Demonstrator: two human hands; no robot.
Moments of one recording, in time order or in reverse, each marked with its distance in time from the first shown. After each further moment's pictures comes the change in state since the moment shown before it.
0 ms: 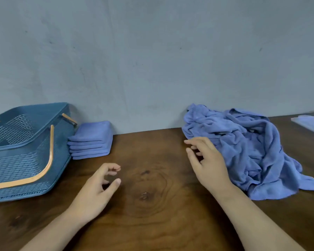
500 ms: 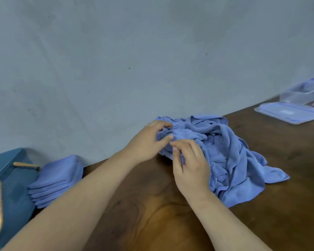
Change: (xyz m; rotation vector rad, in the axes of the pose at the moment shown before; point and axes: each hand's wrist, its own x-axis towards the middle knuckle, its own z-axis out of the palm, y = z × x) left_hand 0.204 0.215 0.130 0.216 -0.258 0.570; right_hand 0.019 0.016 -0.034 -0.140 0.510 -0.020
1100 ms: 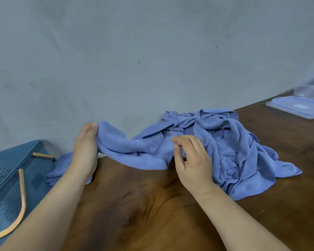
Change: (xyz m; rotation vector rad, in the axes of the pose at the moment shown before) left_hand -0.107 -0.076 -0.088 -0.583 0.753 -0.488; right_hand -0.009 -0.005 0.009 0.054 -0.092 -0.089
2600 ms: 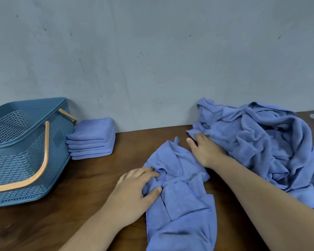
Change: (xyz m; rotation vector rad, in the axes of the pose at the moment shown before) left_hand -0.149 -0.109 -0.050 0.804 -0.605 0.142; right_hand 0.008 0.078 0.124 -0.430 -0.941 0.387
